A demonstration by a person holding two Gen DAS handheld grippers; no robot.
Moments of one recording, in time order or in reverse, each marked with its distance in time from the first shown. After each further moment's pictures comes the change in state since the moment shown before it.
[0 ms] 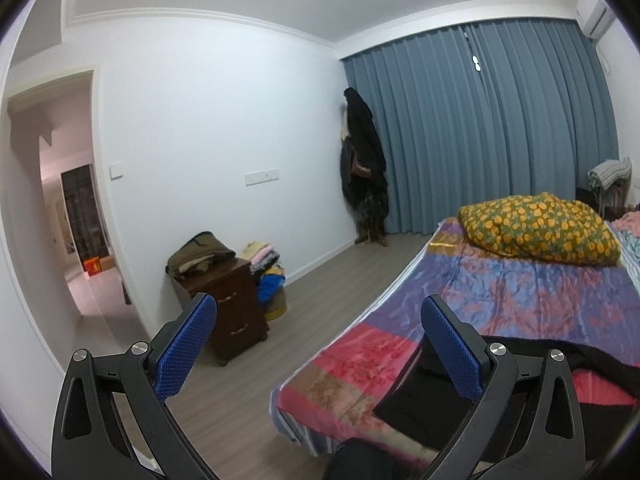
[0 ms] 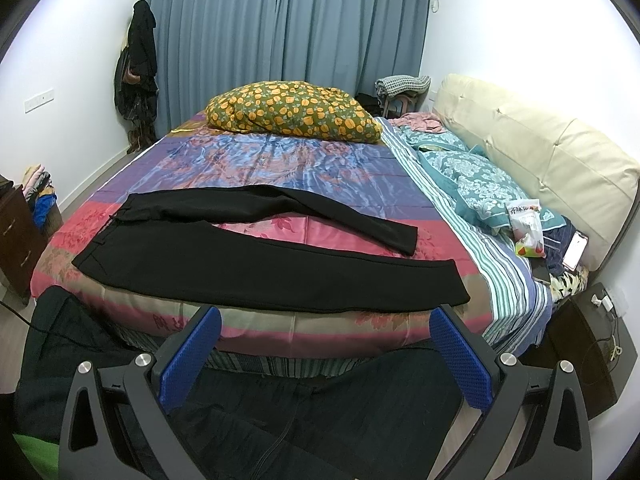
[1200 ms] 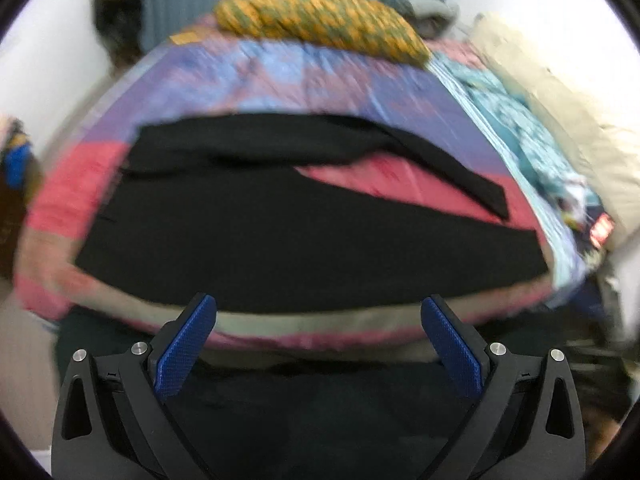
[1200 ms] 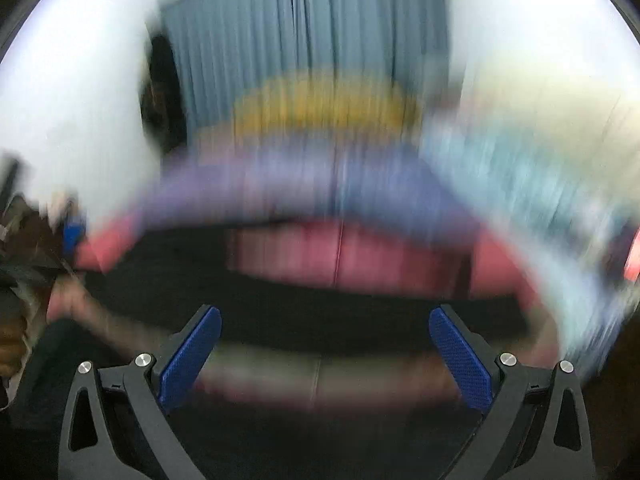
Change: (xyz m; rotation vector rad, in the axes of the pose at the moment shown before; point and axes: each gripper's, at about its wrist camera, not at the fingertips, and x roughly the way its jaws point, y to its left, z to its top) left arm 0.086 -0.258 -0.191 0.215 0.757 -0.875; right arm 0.167 -0.017 0.027 0.078 0.159 0.234
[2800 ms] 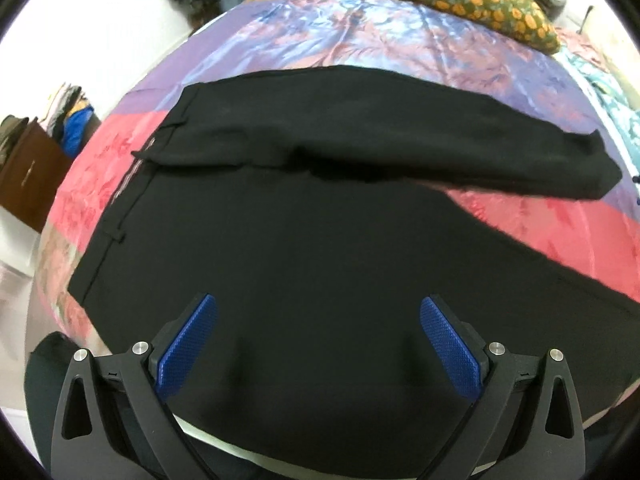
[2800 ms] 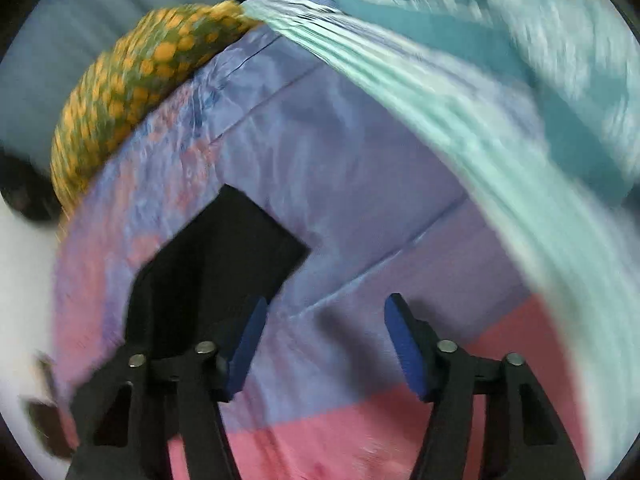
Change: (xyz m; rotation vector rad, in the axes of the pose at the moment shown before) left arm 0.163 0.081 0.075 -0.140 0.073 0.398; right arm 0.398 -0.394 0.263 0.601 0.226 -0.001
